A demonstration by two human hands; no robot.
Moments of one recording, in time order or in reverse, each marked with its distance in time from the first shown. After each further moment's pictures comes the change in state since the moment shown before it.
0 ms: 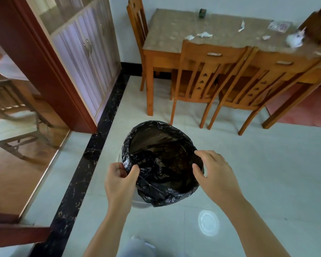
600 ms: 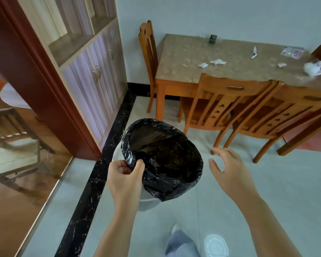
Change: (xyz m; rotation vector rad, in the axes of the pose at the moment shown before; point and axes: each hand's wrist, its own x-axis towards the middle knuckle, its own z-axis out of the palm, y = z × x) left_hand 0.190 0.094 0.050 -0.065 0.096 0.076; right_hand 0.212 -0.041 0.012 0.046 0.111 0.069
